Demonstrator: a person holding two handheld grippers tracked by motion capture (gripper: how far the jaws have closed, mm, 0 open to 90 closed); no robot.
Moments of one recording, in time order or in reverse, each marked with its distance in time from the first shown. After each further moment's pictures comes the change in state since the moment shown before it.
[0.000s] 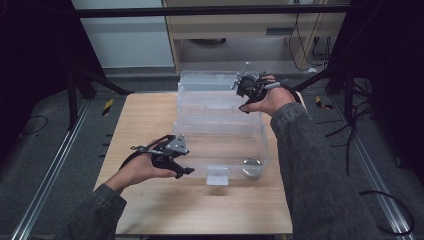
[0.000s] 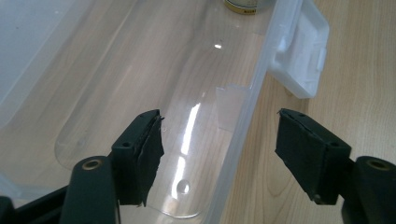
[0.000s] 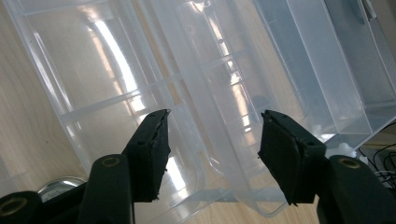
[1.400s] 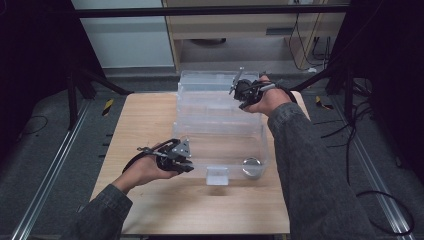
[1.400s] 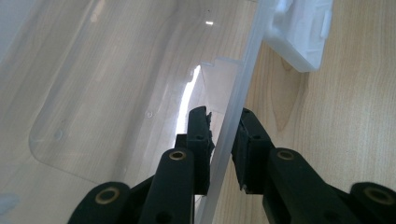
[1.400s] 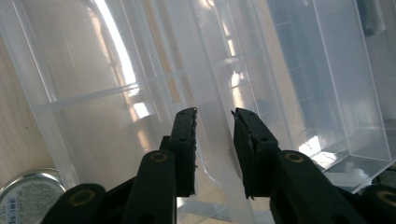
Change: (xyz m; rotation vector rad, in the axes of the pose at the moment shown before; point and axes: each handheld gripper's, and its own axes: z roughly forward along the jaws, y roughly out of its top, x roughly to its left) left arm -0.003 -0.003 0.017 0.073 -0.065 0.019; right arm 0.001 0.002 0.019 0.028 -0.001 -0.116
